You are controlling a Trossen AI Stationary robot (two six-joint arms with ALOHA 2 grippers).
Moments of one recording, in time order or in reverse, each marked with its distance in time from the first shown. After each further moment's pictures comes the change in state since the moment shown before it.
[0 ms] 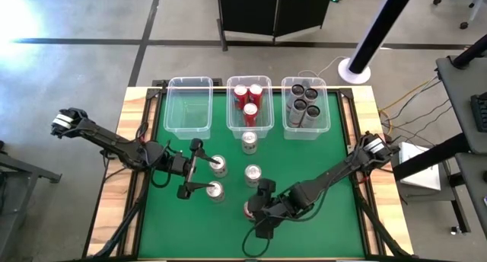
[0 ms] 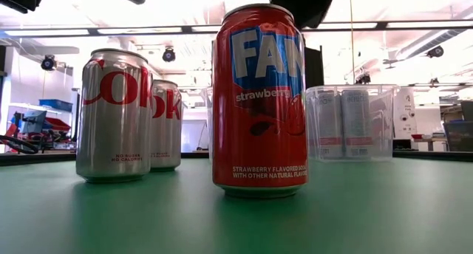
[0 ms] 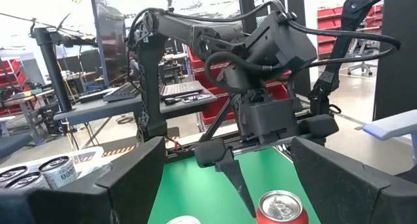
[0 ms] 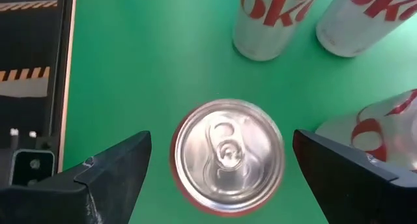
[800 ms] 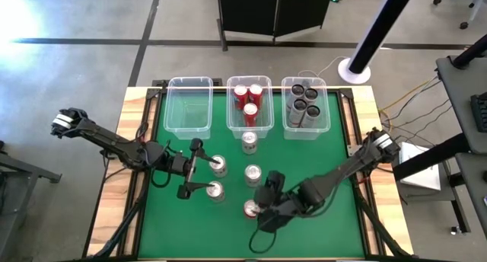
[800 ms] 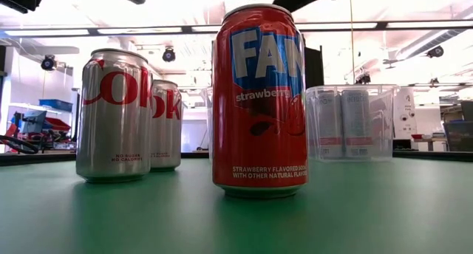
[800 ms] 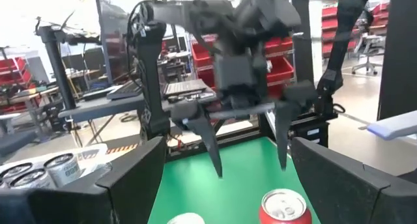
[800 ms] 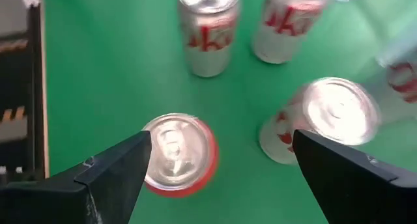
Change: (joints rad) left arm 0.000 0.000 0.000 -0.001 -0.002 0.003; right arm 0.022 -0.091 0.034 -0.141 0.154 0.128
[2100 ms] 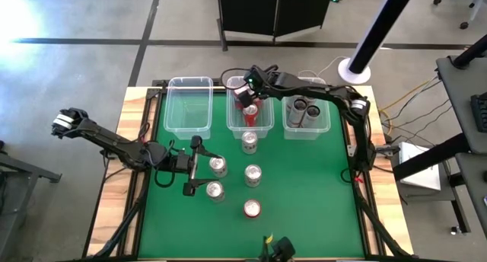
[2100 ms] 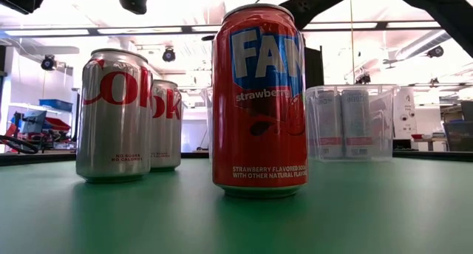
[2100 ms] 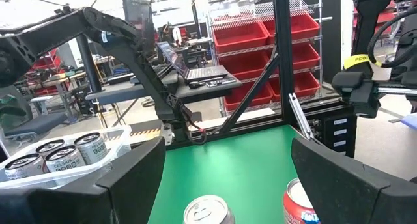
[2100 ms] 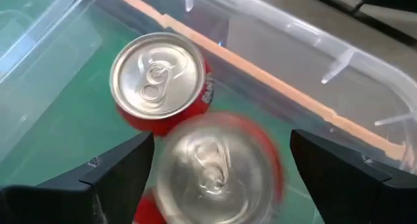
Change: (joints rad) left arm 0.007 0.016 0.000 -0.025 -0.111 -0.007; right arm -1.009 0.192 0.162 0.078 -0.212 -0.227
